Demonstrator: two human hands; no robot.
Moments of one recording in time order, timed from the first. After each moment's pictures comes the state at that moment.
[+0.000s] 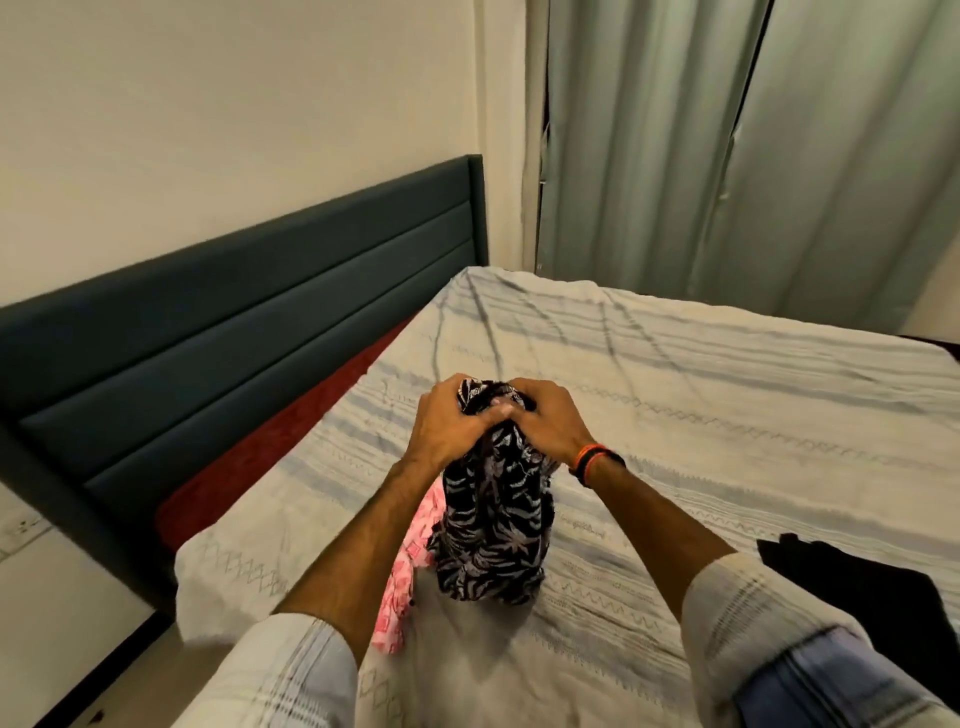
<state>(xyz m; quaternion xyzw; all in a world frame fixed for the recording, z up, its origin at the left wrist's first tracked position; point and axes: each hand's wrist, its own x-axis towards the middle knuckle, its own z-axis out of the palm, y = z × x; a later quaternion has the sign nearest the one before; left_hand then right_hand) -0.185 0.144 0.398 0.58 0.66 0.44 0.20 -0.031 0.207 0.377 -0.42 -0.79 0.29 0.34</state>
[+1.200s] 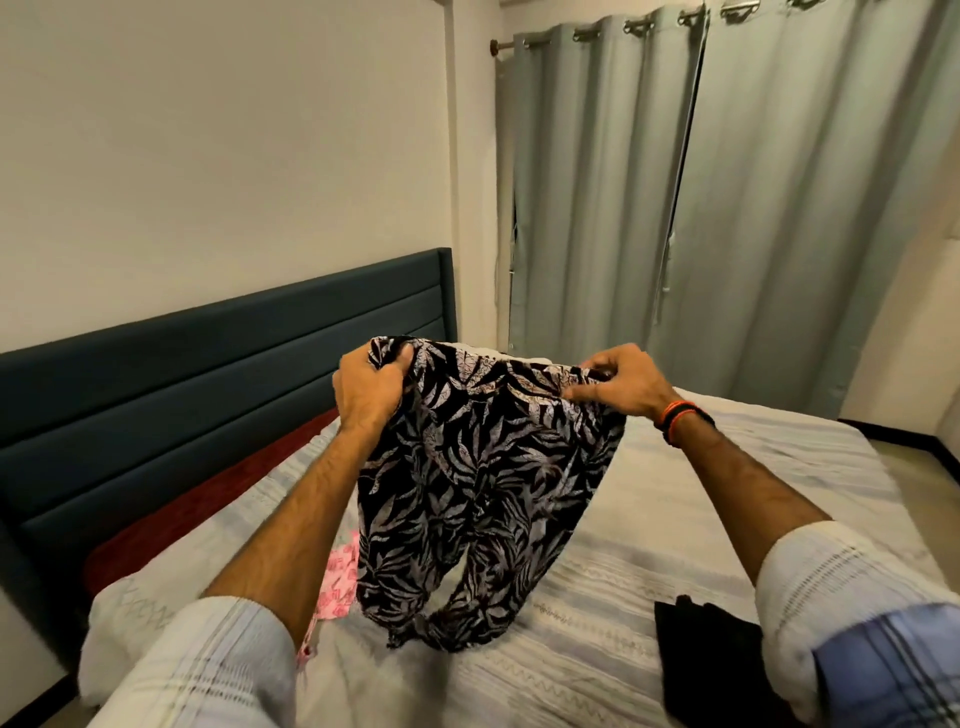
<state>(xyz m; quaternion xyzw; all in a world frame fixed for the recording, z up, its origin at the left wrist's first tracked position) -0.016 0.110 0.525 0.39 0.67 0.62 0.11 0.270 0.226 0.523 -0.45 -0.80 0.22 0.33</state>
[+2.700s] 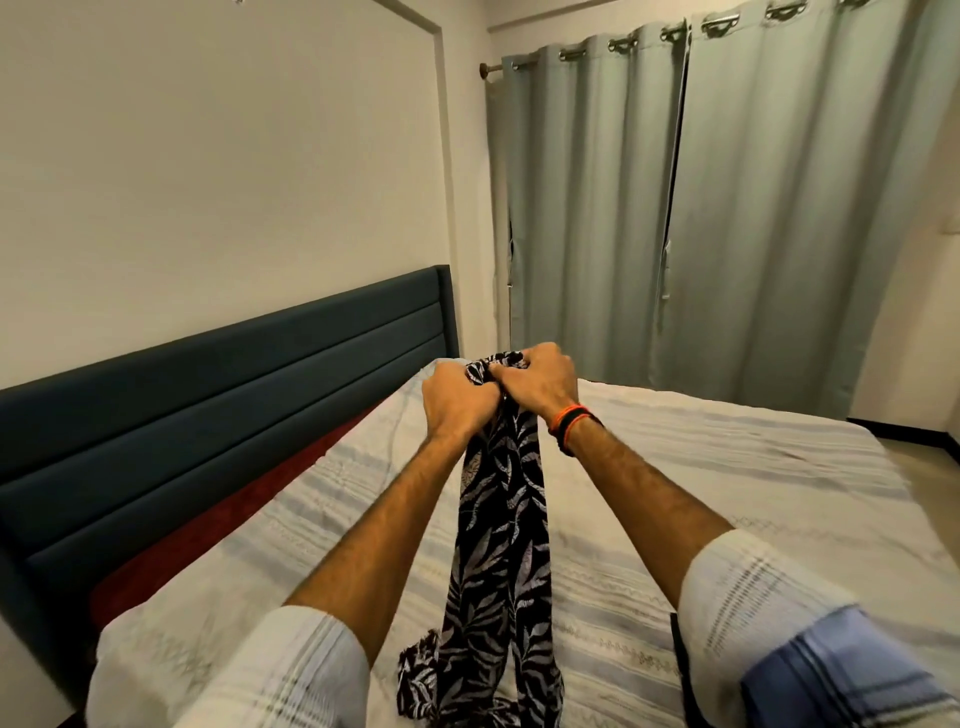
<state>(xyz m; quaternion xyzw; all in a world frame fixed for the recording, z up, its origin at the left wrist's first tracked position) 0.068 0.121 0.539 0.48 0.70 0.51 0.13 0.158 0.179 0.541 -0.54 -0.68 0.25 0.42</state>
